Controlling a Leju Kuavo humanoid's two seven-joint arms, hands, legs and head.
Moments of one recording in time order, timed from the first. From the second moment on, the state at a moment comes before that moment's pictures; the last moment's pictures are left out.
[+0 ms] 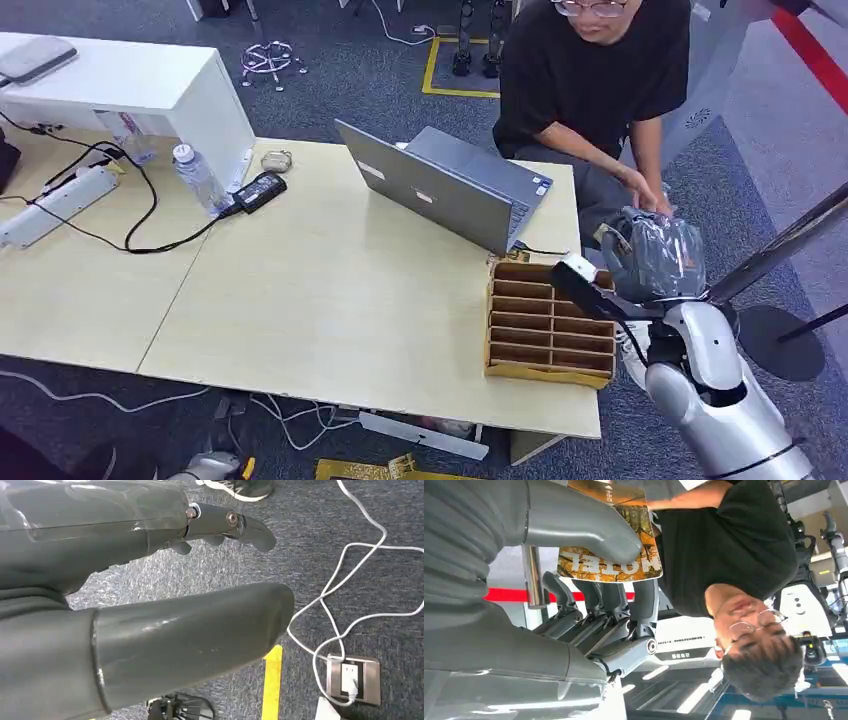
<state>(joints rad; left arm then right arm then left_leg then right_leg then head) -0.27 0.13 -0.84 -0.24 0.73 0.42 -0.11 -0.54 -0.38 0.66 -1.43 0.88 -0.28 0.33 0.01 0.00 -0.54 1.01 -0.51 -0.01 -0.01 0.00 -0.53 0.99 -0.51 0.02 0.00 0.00</state>
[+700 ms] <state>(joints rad) -0.28 0.11 -0.84 -0.24 0.69 0.40 -0.05 -0.66 -0.30 0.67 -1.10 0.83 -0.41 0.26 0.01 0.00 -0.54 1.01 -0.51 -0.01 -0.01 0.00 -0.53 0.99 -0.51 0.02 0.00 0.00</state>
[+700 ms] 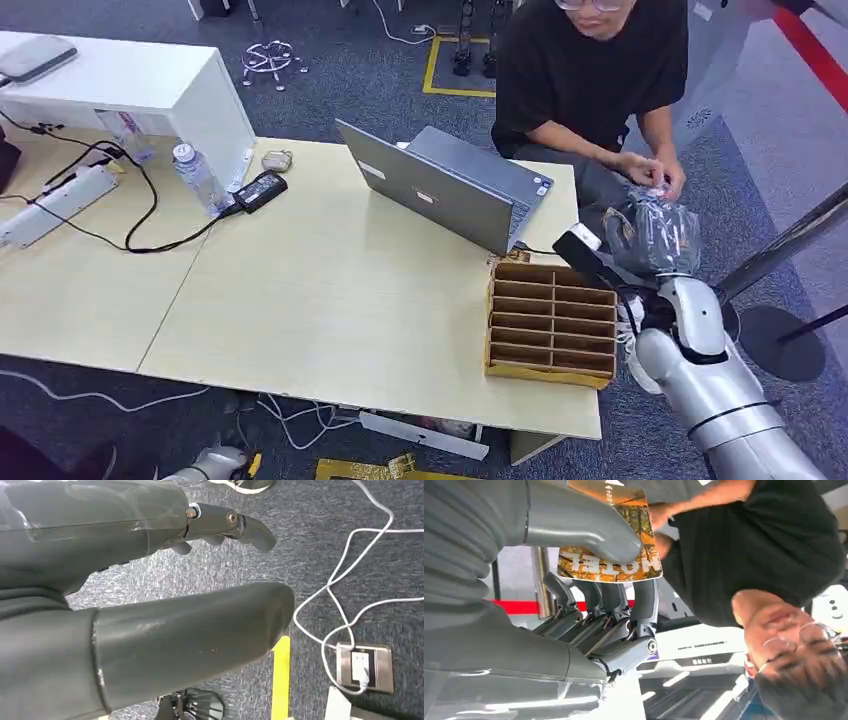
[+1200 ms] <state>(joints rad) -0.28 0.11 -0.86 -0.24 0.69 0.39 -0.06 -0.66 -0.28 0.67 -1.01 0.83 -0.41 0.27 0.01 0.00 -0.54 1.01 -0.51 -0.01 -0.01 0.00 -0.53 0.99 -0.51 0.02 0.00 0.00</state>
